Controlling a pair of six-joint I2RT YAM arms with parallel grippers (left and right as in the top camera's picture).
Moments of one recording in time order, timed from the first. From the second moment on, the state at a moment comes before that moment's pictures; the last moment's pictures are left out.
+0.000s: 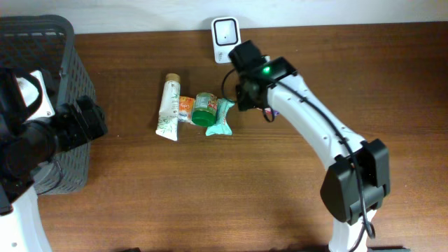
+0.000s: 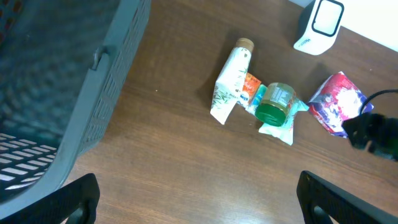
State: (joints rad) left arm 0.21 1.35 2.01 -1.62 0.12 -0.21; right arm 0.47 2.00 1.82 -1.09 0.26 0.39
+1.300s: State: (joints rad) left arm 0.21 1.35 2.01 -1.62 0.12 -0.21; right arm -0.01 2.36 2.03 -0.86 -0.87 0.28
